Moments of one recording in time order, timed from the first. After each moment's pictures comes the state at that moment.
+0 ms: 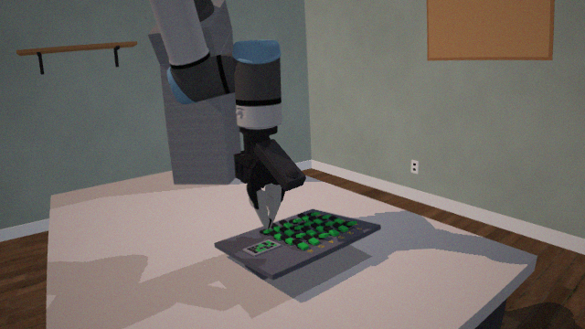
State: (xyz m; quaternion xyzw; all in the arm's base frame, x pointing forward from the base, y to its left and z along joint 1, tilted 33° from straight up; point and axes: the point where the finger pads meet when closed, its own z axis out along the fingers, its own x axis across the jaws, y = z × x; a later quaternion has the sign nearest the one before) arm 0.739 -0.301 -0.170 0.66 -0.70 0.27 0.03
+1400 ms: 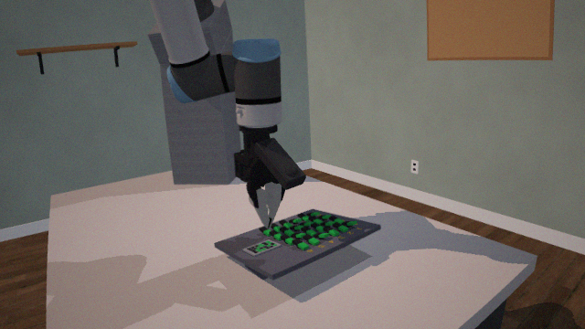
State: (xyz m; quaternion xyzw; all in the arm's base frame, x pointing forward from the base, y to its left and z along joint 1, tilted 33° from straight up) arm 0.738 -0.300 -0.167 0.66 -0.70 0.27 0.03
